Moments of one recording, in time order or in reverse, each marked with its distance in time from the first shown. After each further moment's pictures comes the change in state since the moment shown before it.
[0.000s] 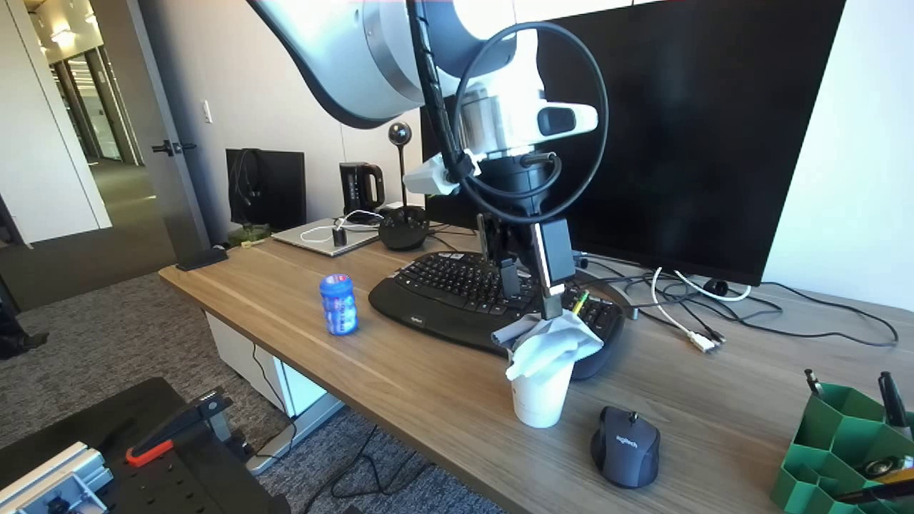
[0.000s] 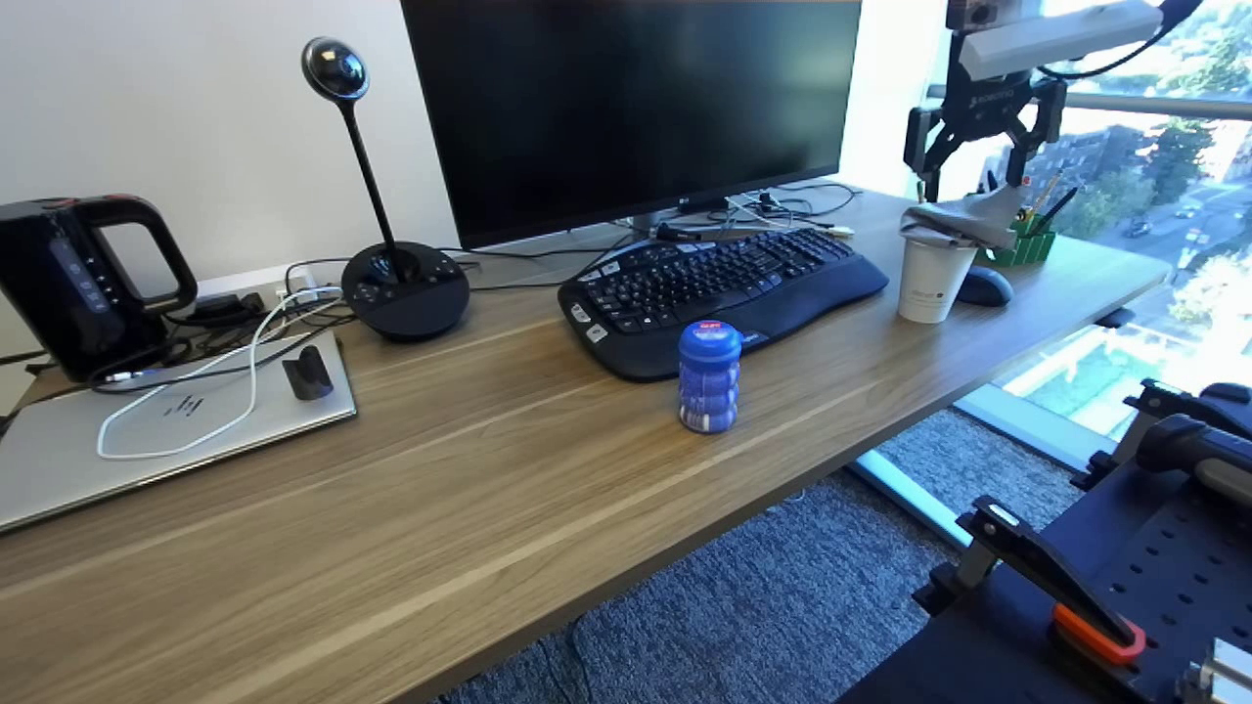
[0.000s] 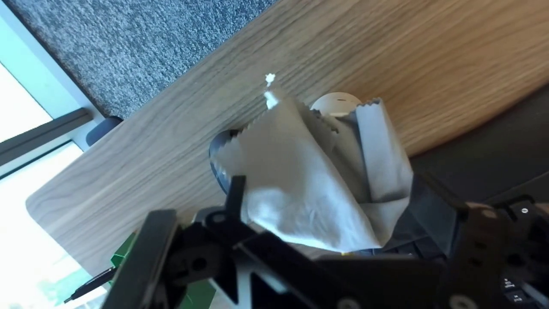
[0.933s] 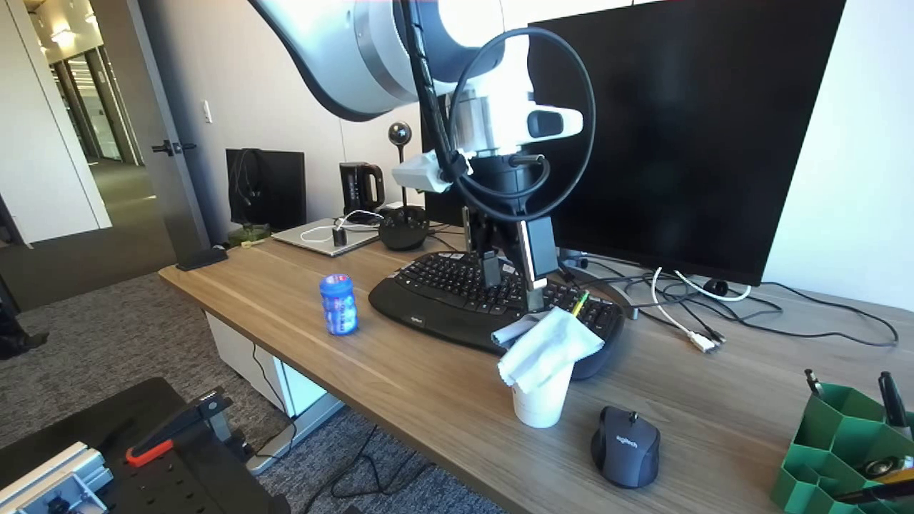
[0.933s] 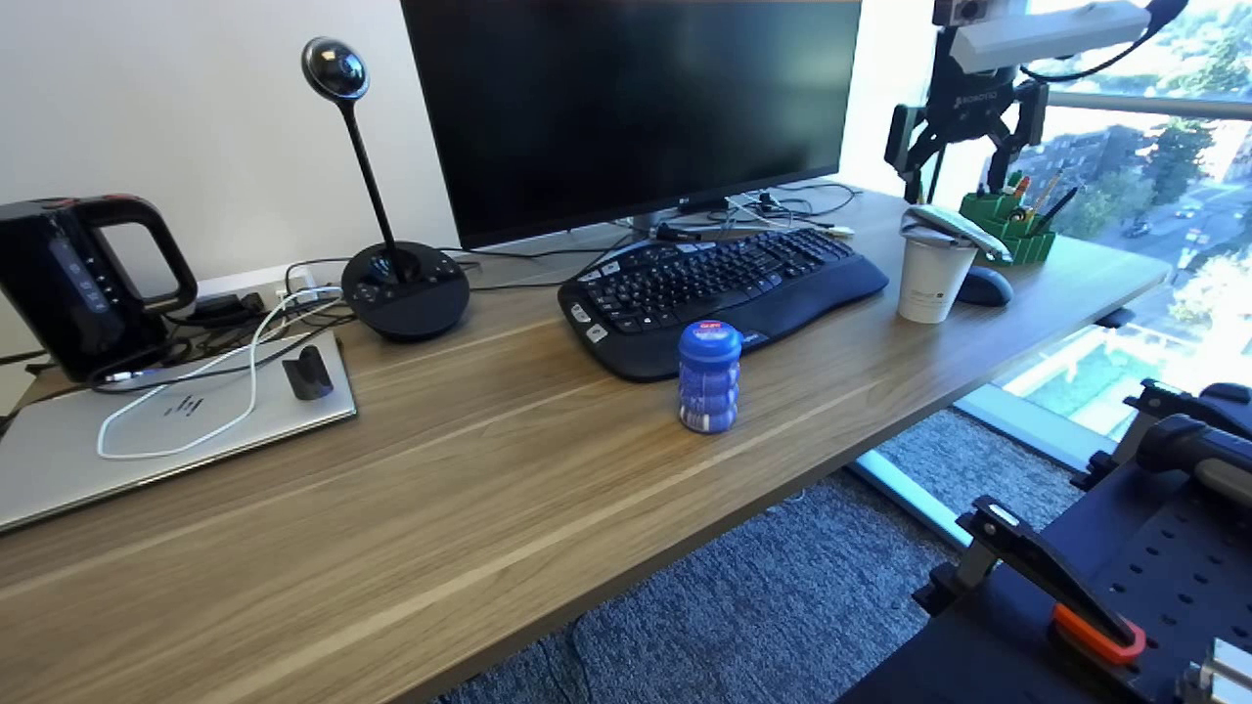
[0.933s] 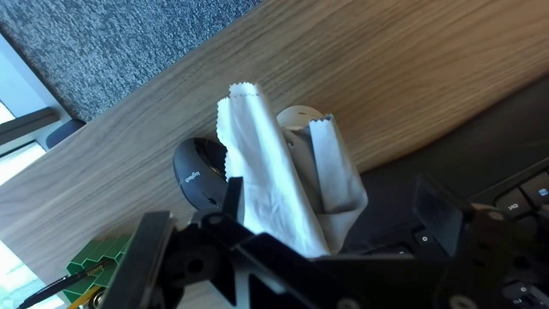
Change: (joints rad) arm 0.002 -0.003 0.026 0.000 0.082 0.000 -0.092
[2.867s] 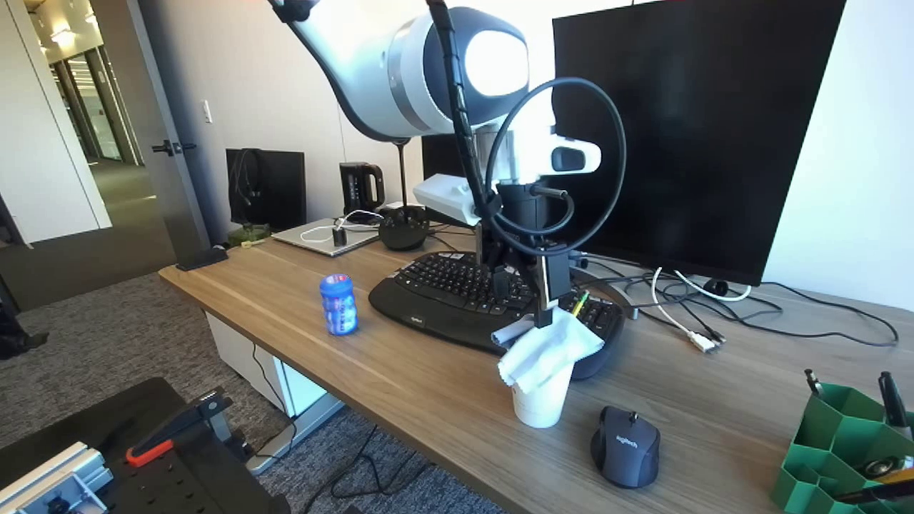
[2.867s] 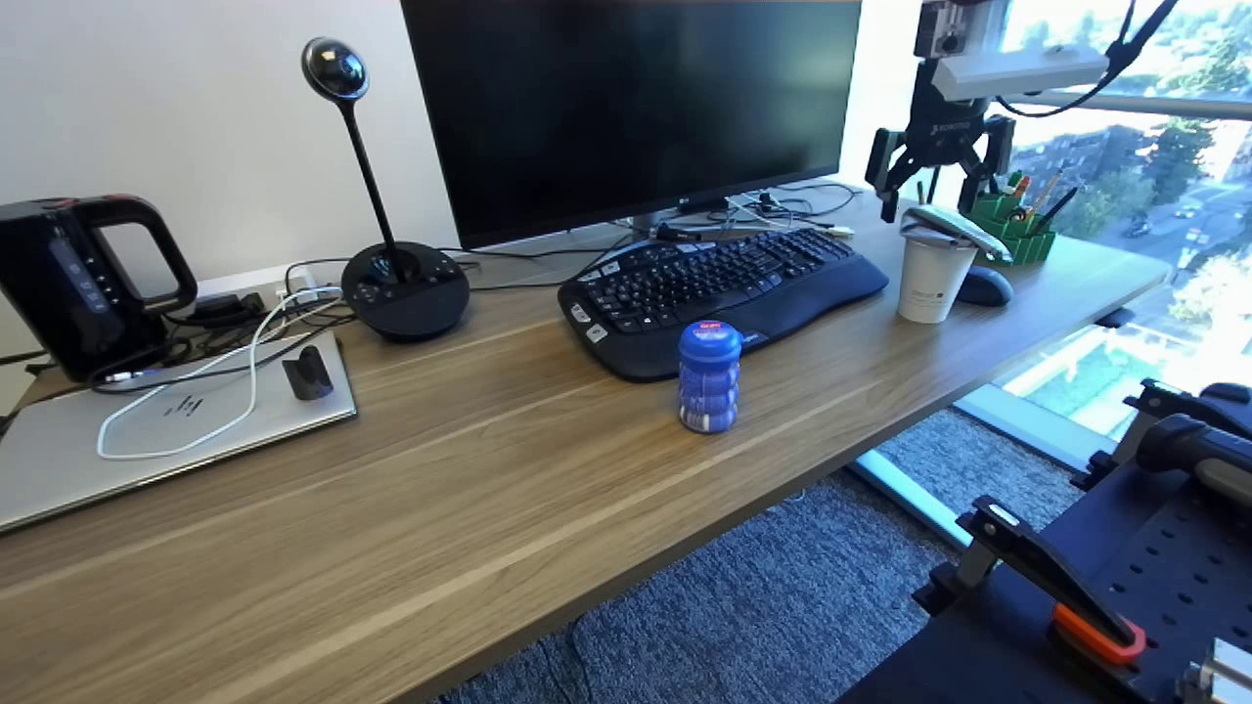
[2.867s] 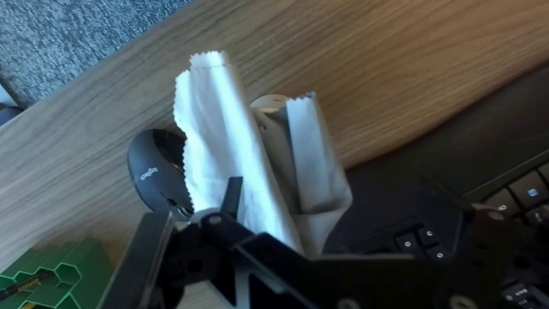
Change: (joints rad) arm -0.048 0.109 0.035 0.091 0.118 0.026 -0.142
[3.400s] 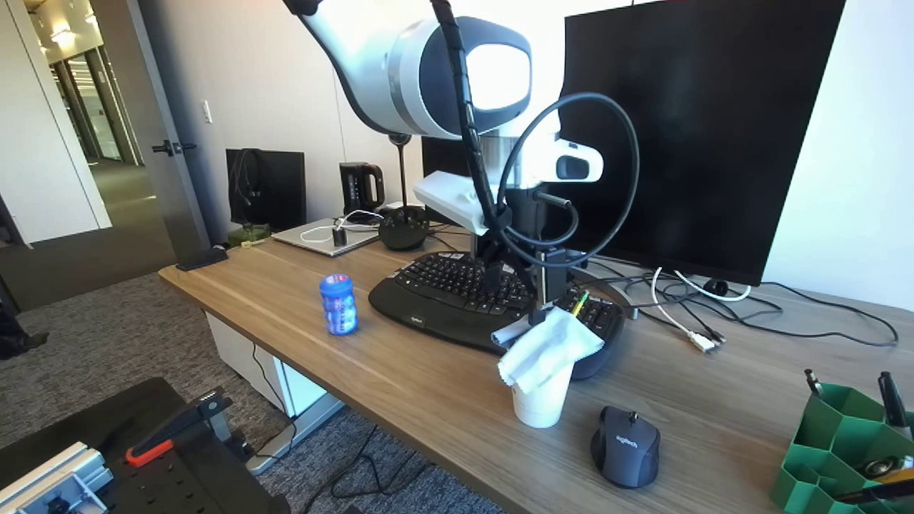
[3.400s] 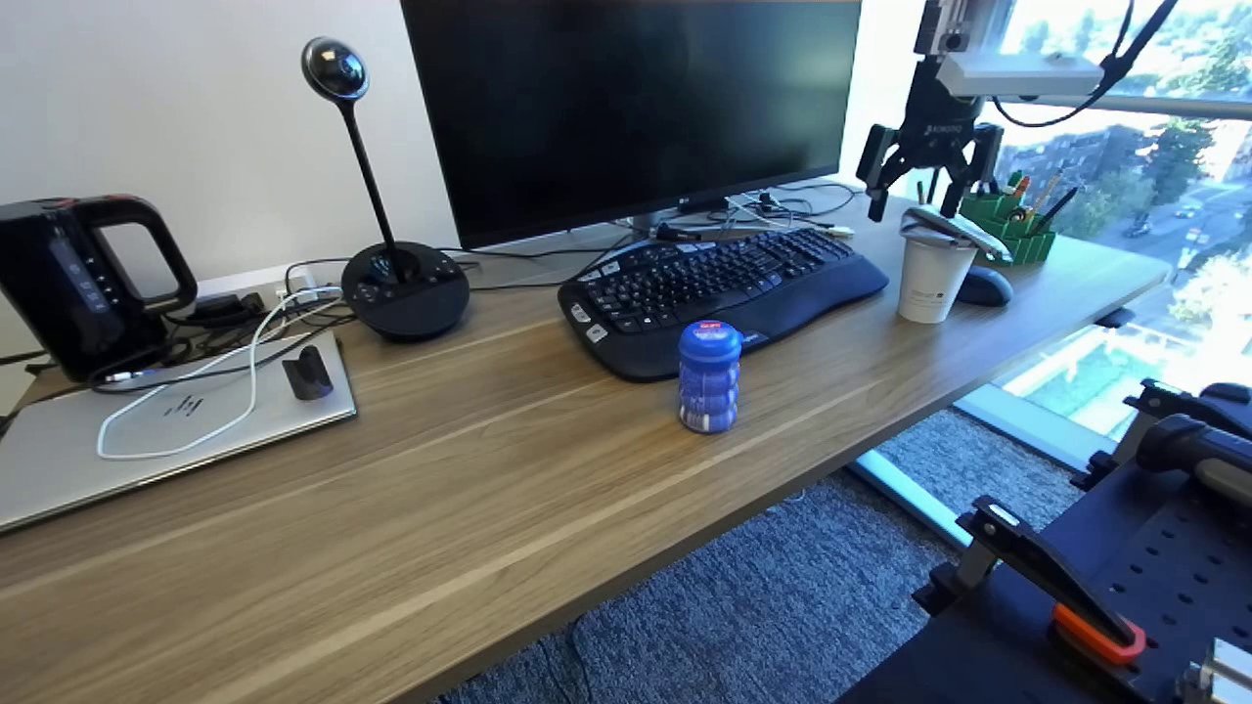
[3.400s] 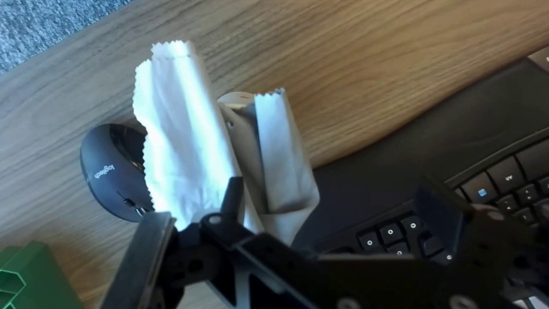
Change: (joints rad) arm -0.054 0.004 0.055 -0.001 0.116 0.029 -0.151
